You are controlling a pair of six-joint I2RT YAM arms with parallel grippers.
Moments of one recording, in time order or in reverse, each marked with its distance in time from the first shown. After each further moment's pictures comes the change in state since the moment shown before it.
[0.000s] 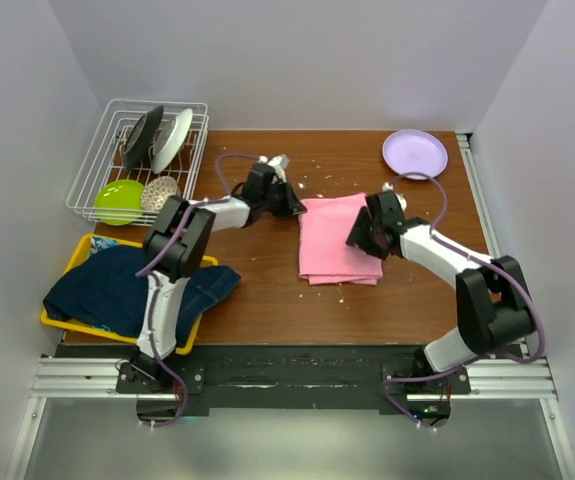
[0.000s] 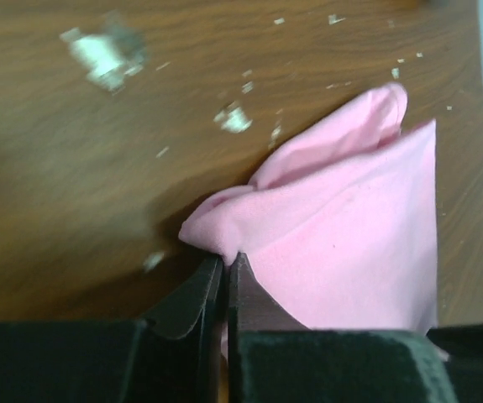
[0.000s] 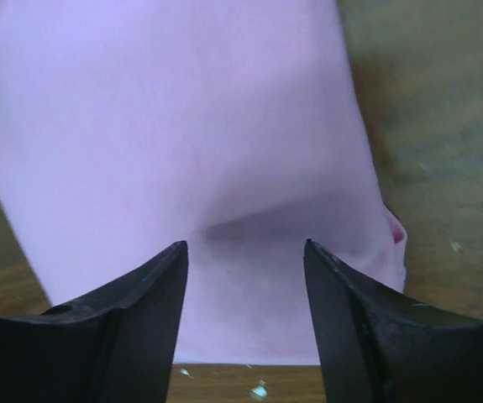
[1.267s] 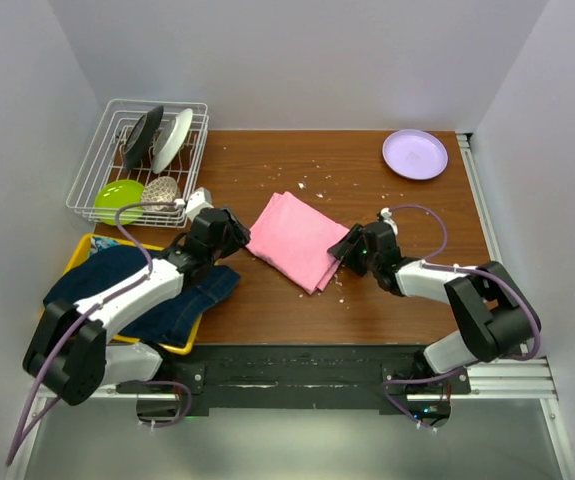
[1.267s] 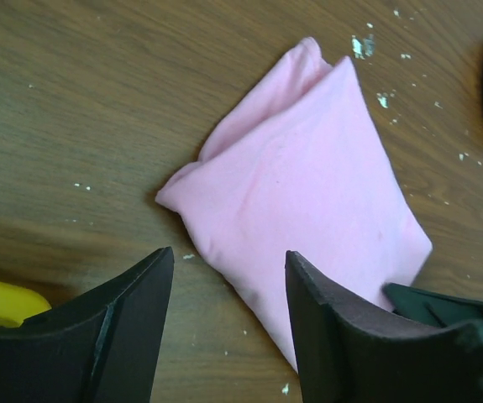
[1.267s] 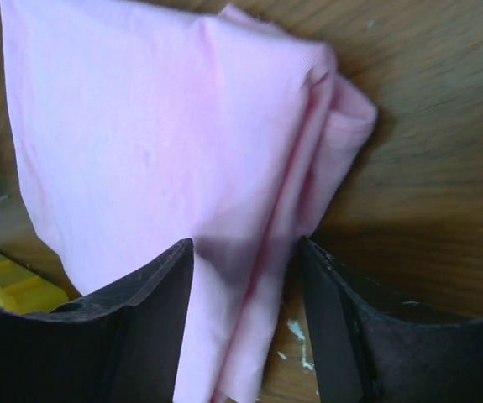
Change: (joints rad) left arm -0.051 -1.003 -0.782 -0.272 -0.673 -0.283; right arm 0.086 -0.009 -0.327 0.628 -0.103 0.253
